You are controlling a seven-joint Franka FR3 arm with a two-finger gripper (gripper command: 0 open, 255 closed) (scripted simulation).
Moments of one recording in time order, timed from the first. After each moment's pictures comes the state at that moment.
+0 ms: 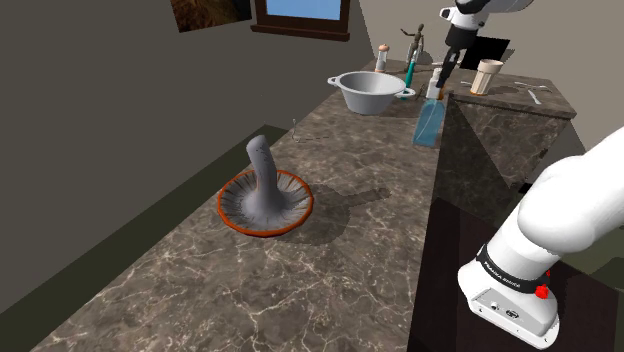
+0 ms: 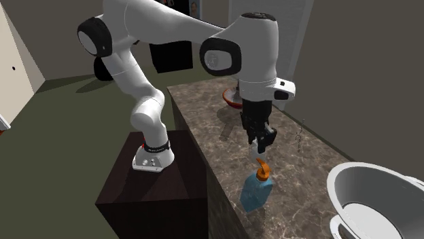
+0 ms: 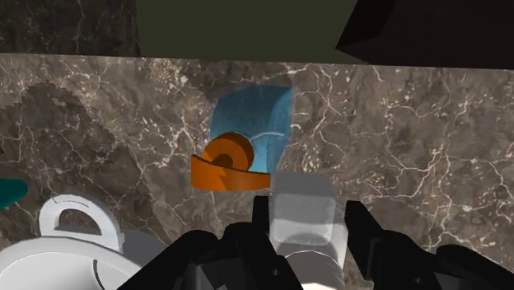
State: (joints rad) arm -0.06 -0.32 -0.54 -2.11 -0.17 1.97 -0.88
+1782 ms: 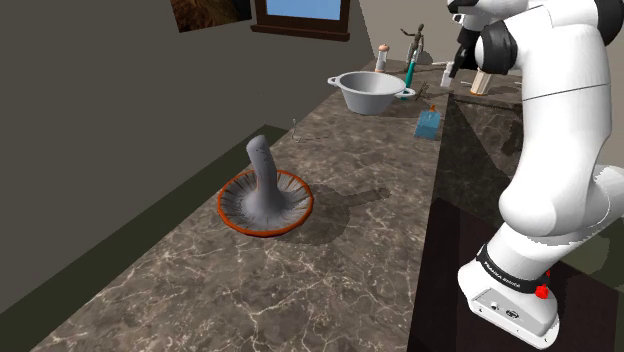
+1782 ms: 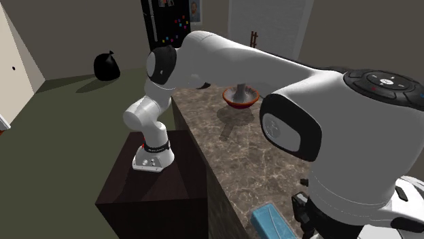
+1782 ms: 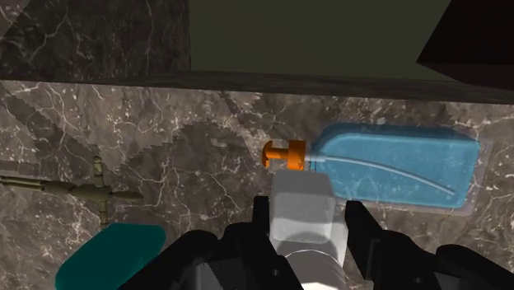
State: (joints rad) arm -0.45 0.60 -0.70 -1.18 0.45 1.77 -1.45
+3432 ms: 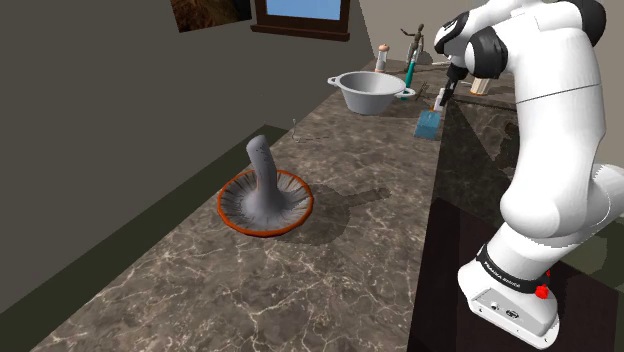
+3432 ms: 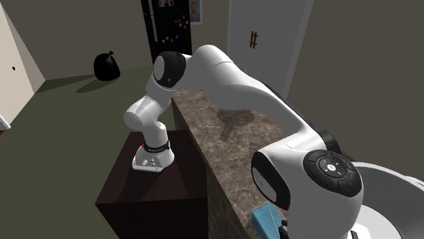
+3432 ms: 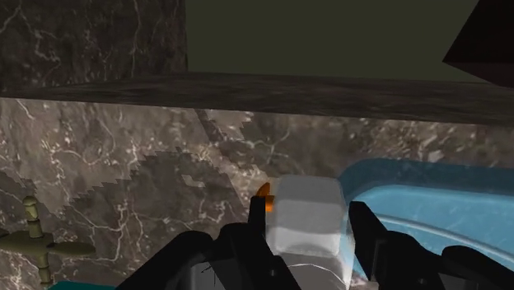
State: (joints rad) arm -0.41 0.64 -0.67 -1.45 0.50 2.08 -1.52
